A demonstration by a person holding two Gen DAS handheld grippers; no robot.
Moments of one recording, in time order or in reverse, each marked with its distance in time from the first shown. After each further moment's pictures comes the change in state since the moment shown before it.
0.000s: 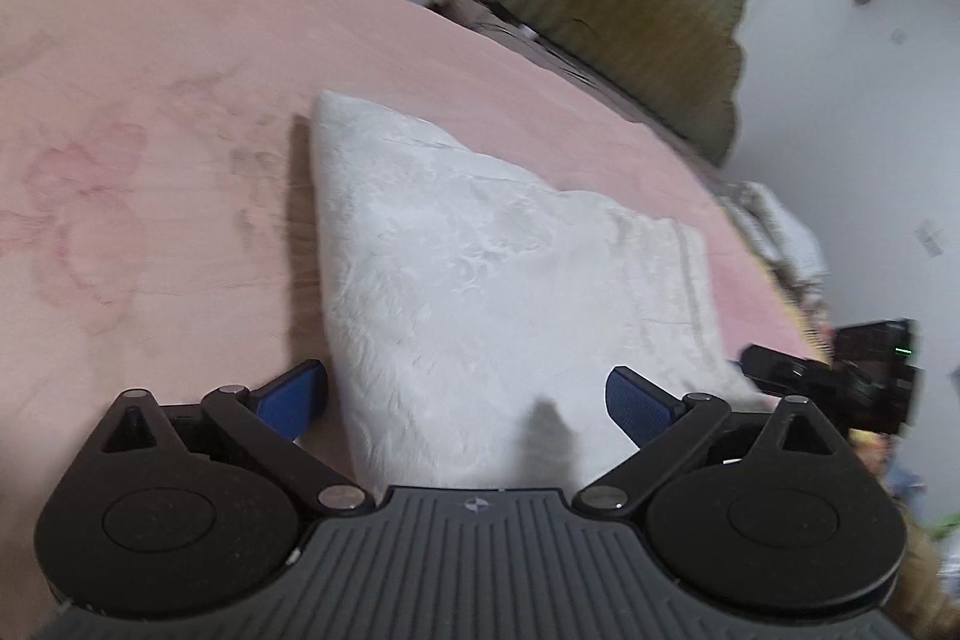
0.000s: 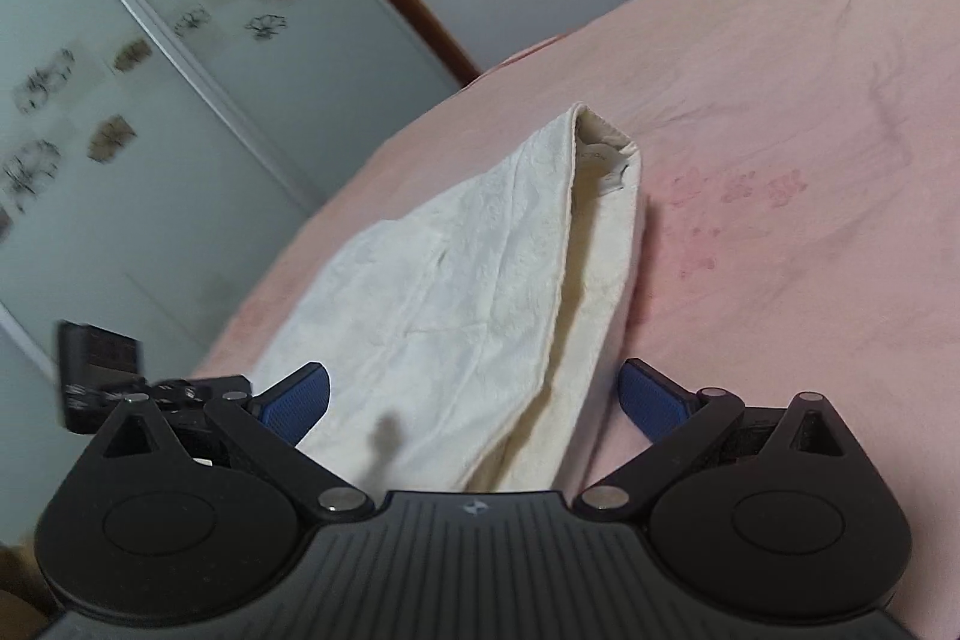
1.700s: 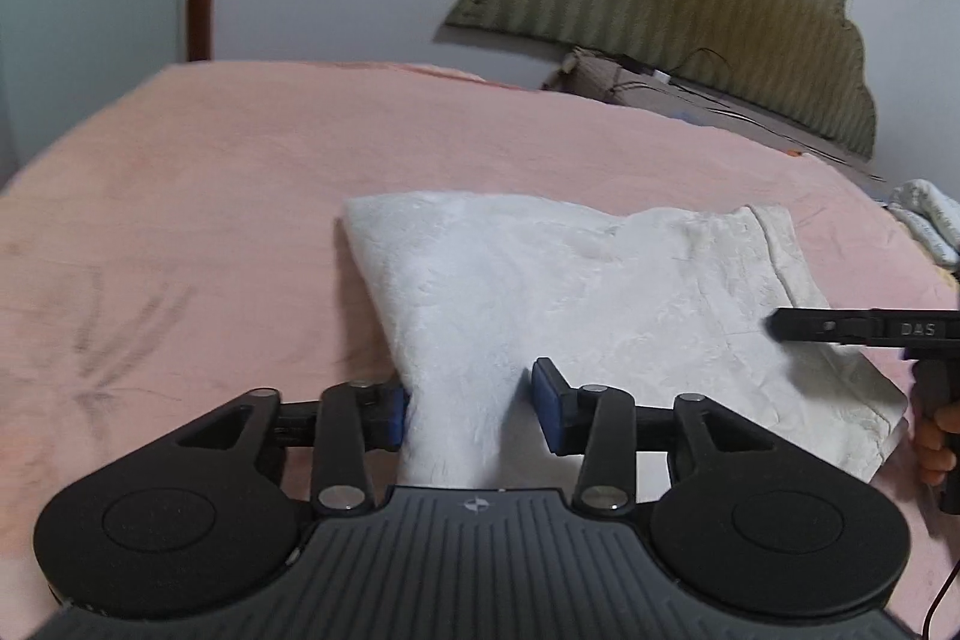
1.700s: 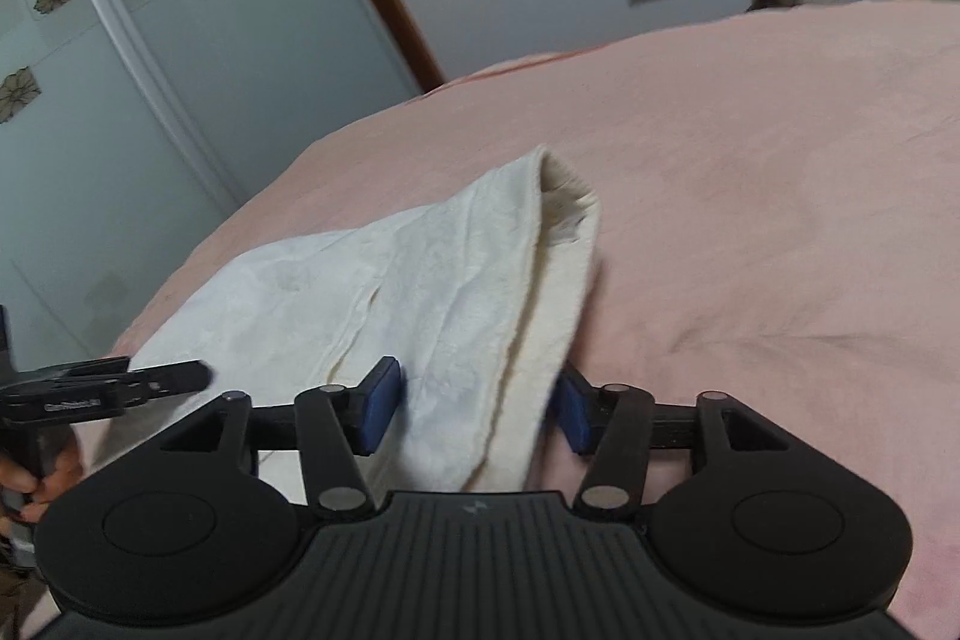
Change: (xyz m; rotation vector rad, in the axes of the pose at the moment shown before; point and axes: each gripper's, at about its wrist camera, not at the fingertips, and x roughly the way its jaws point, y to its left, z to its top) left arm 0.017 0.029 0.085 0.216 -0.152 0.437; right arm 0.131 0.019 0.081 -0.178 -0.027 -0.246
